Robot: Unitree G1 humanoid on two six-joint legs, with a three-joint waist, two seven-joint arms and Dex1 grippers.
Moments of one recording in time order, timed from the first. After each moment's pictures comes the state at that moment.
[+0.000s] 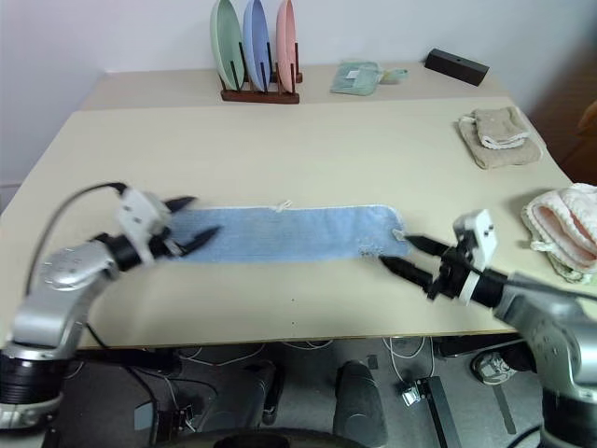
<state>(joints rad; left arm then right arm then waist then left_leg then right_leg) -0.15 0.60 -0.07 -0.37 -0.29 0.33 -0.75 0.12 -0.60 -0.45 -0.49 0.87 0.98 0.73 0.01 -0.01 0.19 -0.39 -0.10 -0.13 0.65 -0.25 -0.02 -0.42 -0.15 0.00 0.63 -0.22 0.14</state>
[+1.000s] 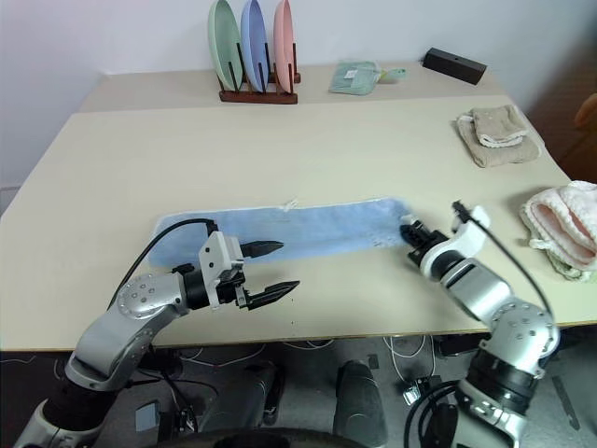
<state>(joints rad) -0.11 0.50 -0.21 -0.49 -0.35 0.38 -0.76 -0.30 -0.40 -0.65 -0.22 1.28 1.15 -0.31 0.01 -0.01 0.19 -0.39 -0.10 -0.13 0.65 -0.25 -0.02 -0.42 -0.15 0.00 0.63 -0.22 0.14</state>
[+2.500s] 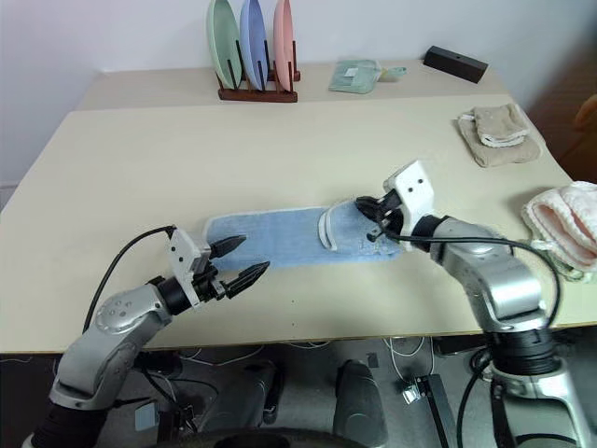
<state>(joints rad) 0.06 0.42 -0.05 -0.49 -0.41 0.43 -0.57 -0.34 -0.61 0.05 -0.20 0.42 0.61 0.58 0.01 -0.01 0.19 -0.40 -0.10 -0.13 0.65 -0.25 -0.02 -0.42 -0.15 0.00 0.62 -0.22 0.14</state>
